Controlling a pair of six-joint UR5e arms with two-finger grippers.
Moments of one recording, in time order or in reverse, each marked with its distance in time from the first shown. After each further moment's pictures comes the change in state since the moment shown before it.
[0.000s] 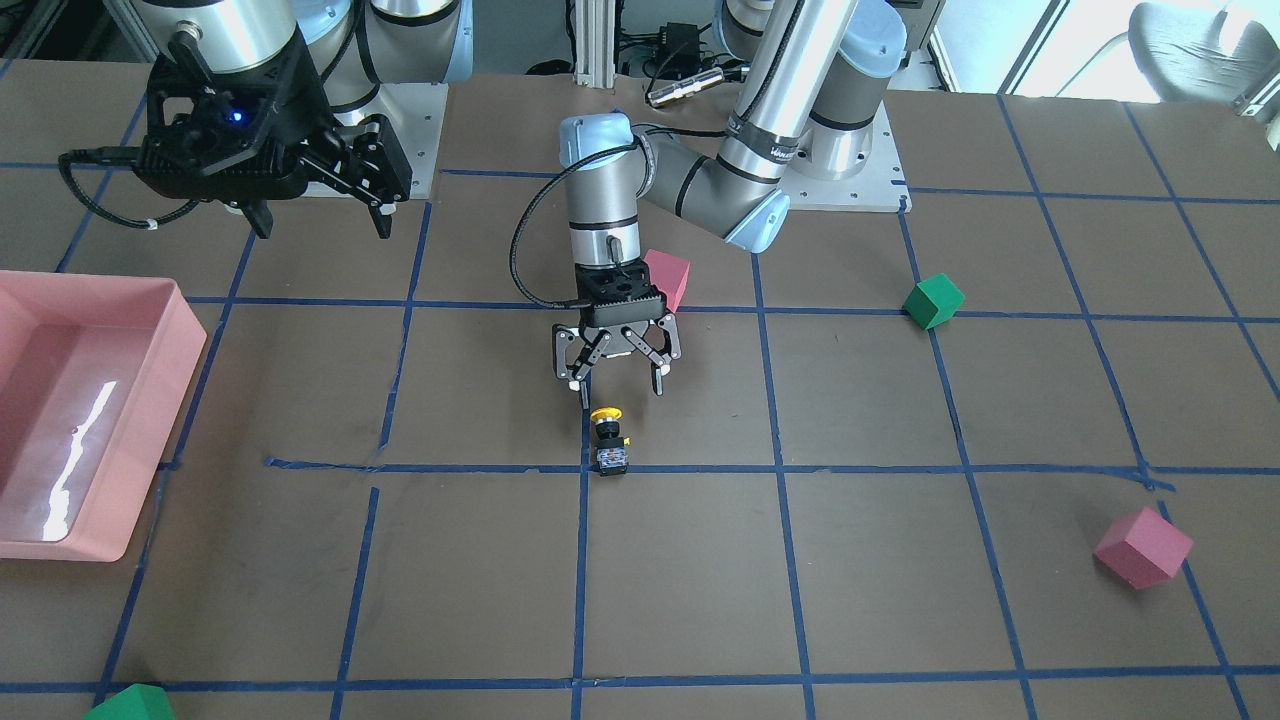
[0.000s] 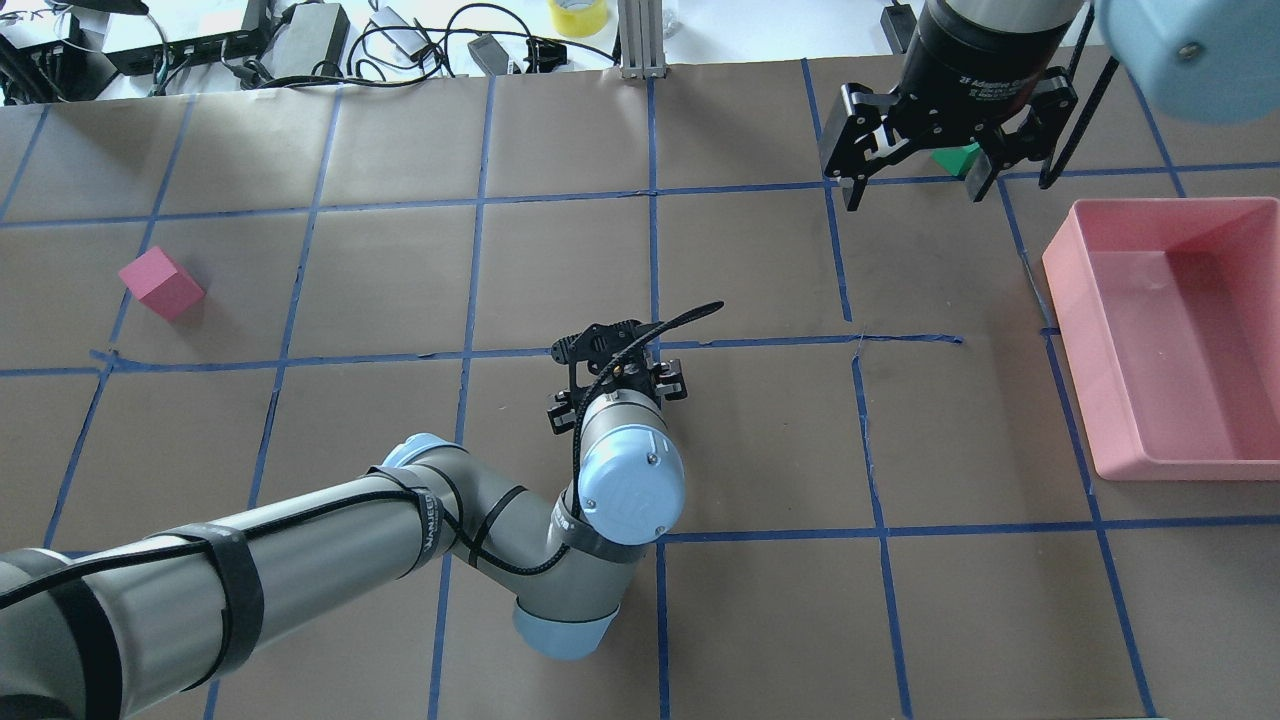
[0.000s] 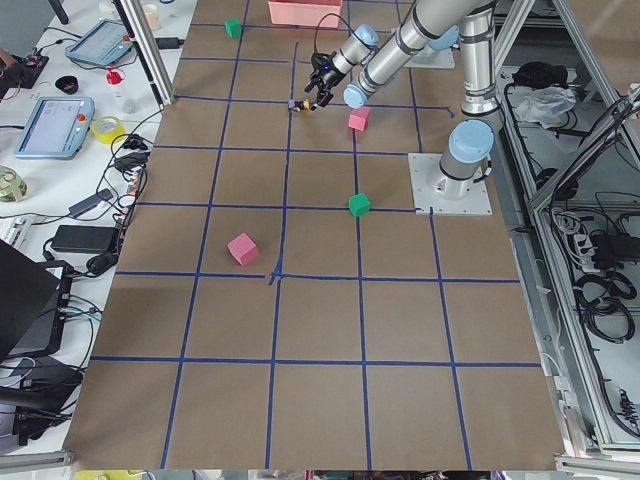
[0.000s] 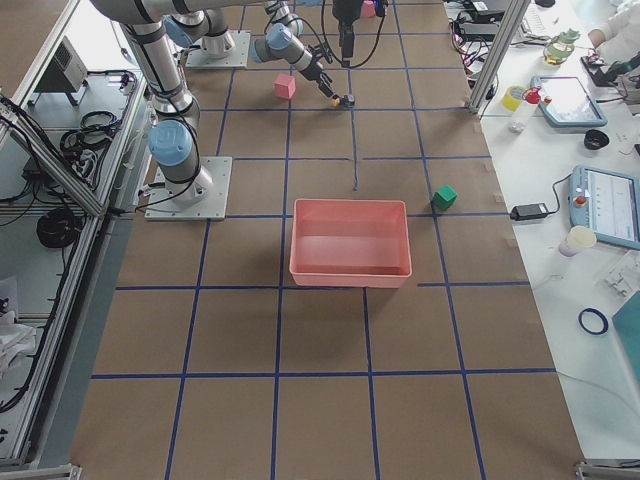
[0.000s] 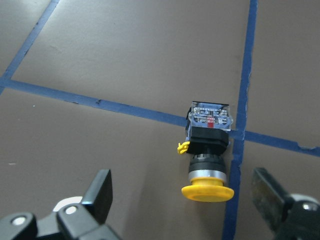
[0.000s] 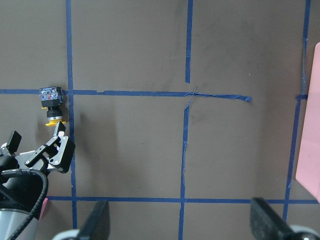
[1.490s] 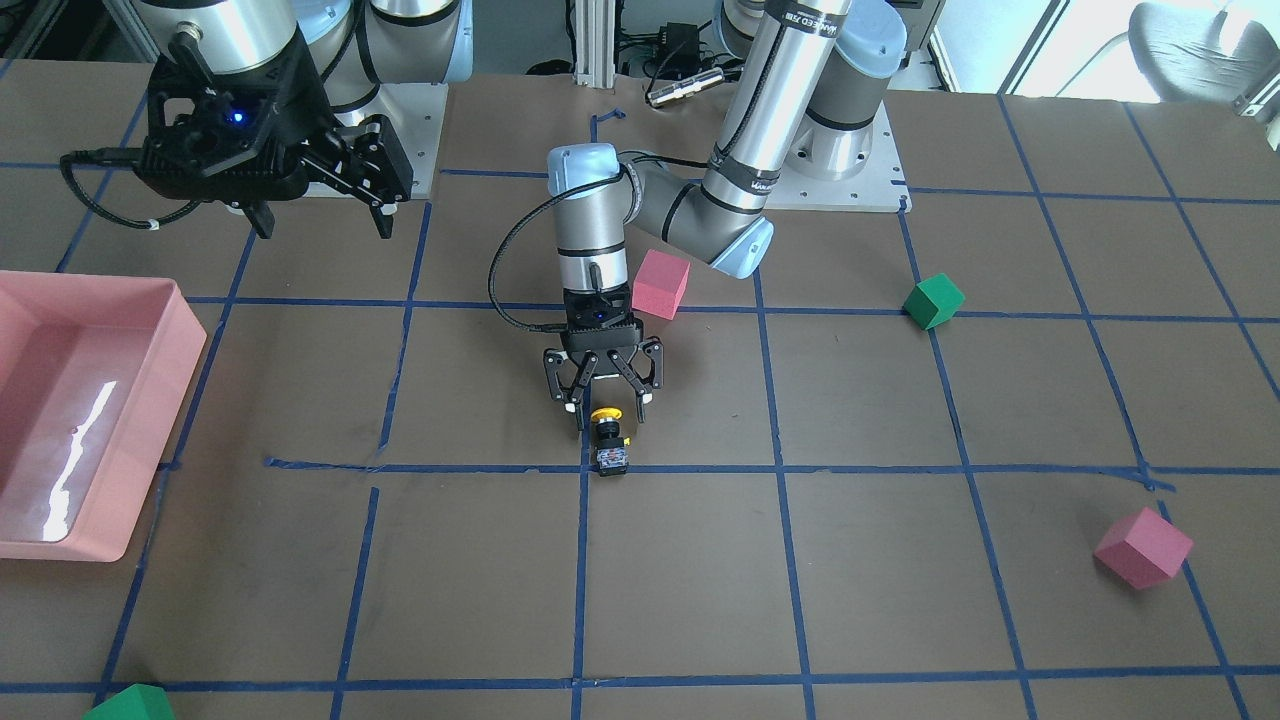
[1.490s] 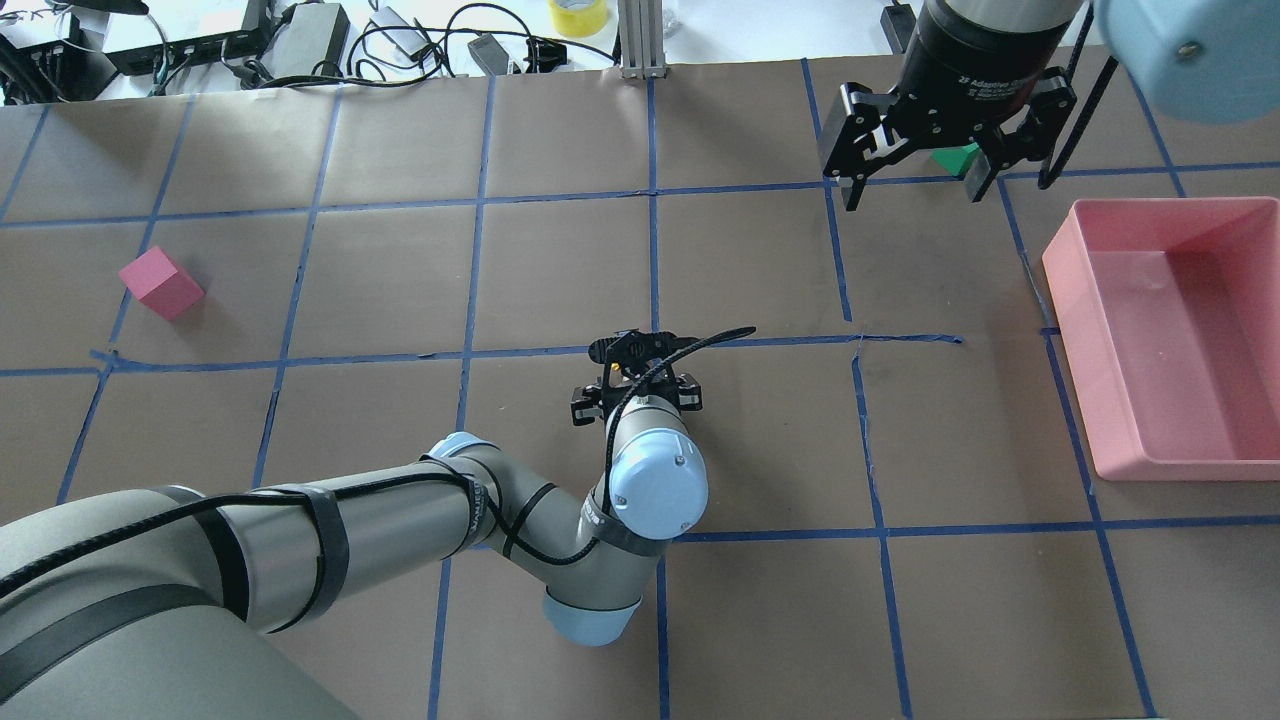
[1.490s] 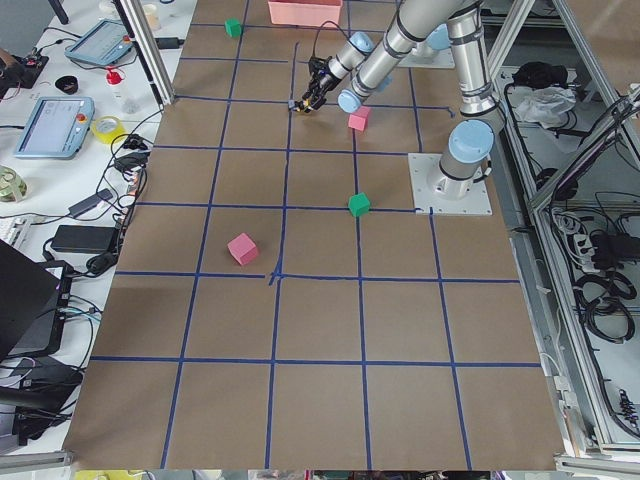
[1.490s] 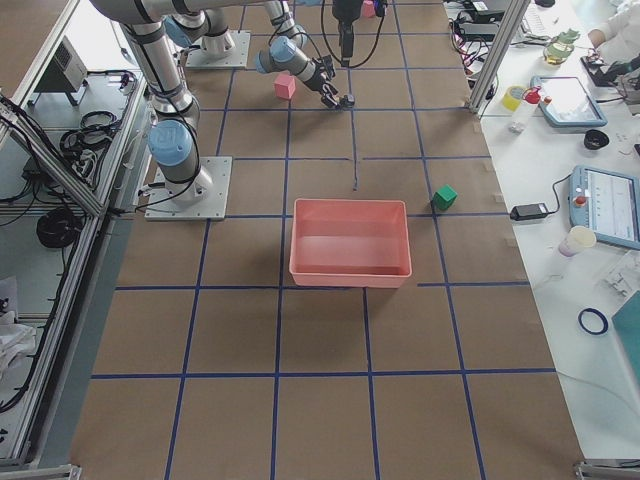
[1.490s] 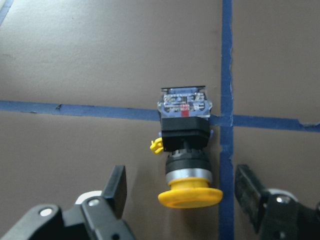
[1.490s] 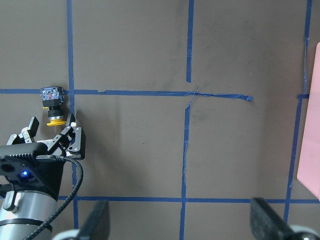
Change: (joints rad) left arm -0.006 -0.093 0.038 0.057 0.011 0.137; right arm 0.000 0.000 0.000 0.002 0.003 0.001
